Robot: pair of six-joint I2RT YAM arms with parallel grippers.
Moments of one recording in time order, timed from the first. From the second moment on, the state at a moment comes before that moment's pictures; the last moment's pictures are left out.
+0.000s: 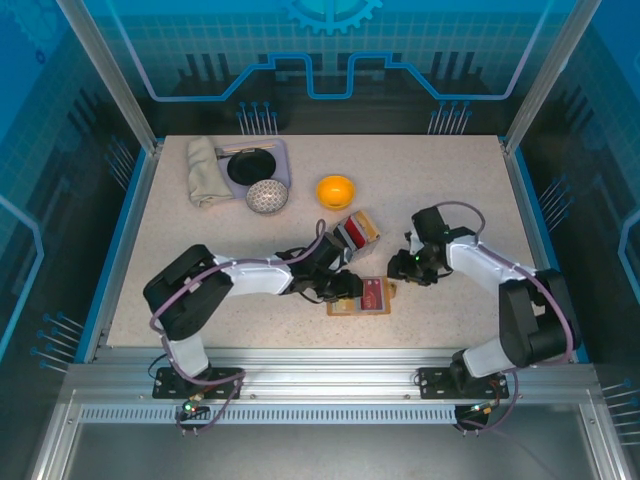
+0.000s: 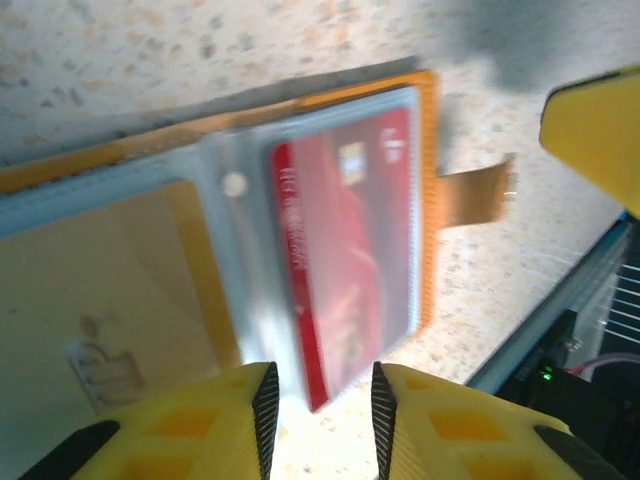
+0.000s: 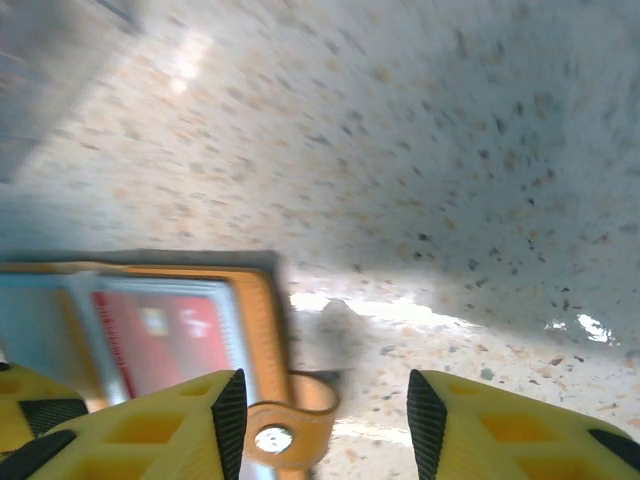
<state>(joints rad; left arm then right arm) -0.81 1.77 0.93 -0.05 0.44 -0.95 0.26 1.45 0.83 -0.69 -0.28 0.44</state>
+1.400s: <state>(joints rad) -0.43 1.38 0.75 -0.22 0.27 -1.04 0.72 2.09 1.65 -0.92 0.32 0.15</state>
